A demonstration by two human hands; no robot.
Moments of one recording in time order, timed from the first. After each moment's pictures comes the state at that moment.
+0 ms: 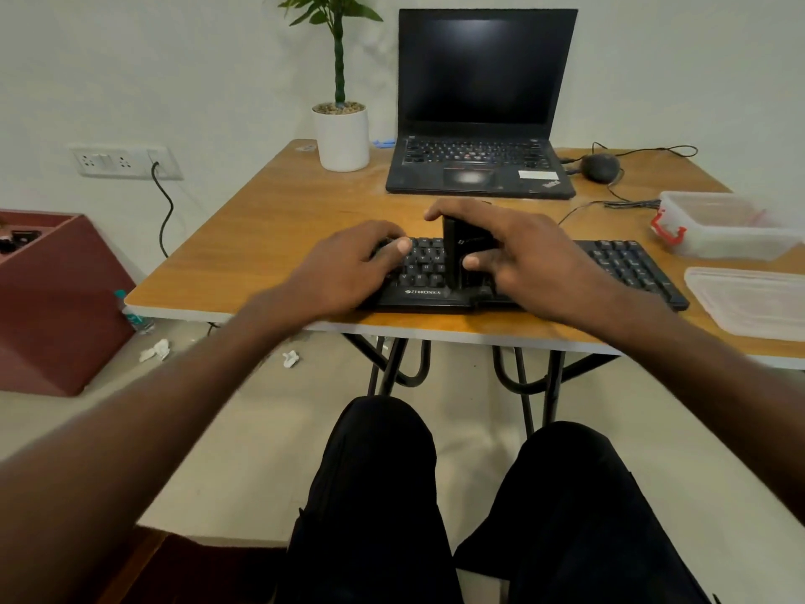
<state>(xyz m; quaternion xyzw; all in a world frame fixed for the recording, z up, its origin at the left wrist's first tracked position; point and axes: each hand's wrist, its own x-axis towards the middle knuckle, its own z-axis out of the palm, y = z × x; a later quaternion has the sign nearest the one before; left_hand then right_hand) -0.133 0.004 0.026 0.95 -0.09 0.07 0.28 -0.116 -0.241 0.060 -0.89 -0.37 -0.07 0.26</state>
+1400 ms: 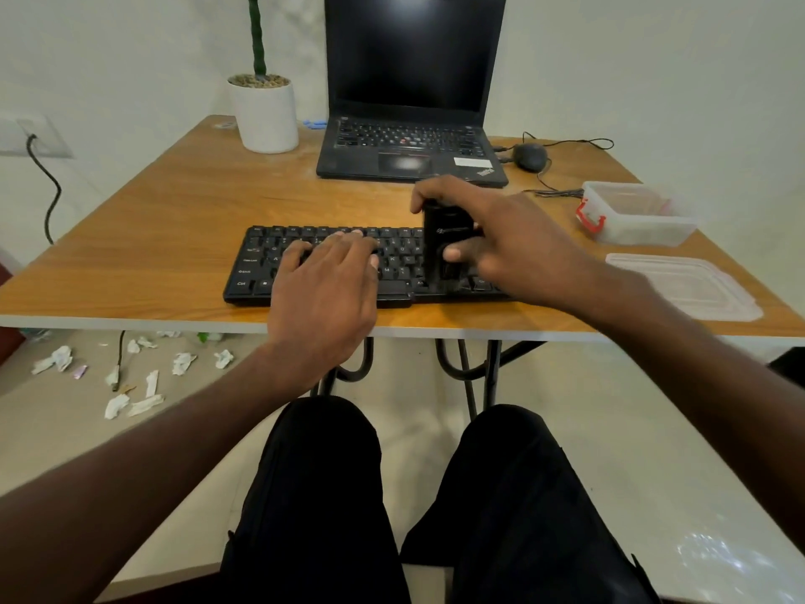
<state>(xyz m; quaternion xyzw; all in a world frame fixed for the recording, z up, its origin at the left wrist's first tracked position) -0.135 -0.058 -0.039 0.96 -0.05 0.25 0.10 -0.112 -0.280 0.073 -0.92 -0.33 -0.05 0.21</state>
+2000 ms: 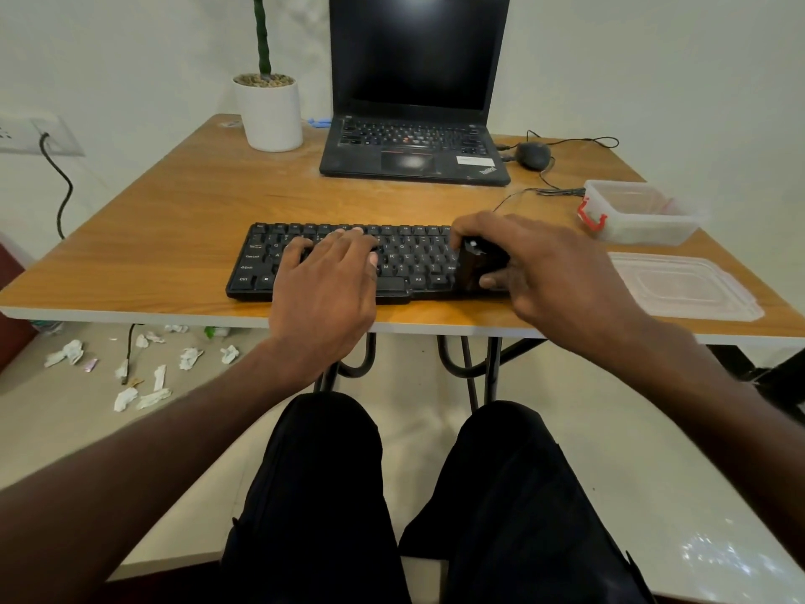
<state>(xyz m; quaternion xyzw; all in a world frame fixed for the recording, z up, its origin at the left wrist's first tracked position) -0.138 -0.060 -0.040 0.96 -0.04 0.25 0.10 -0.145 -0.314 0.055 -0.93 -0.31 -0.16 0.15</state>
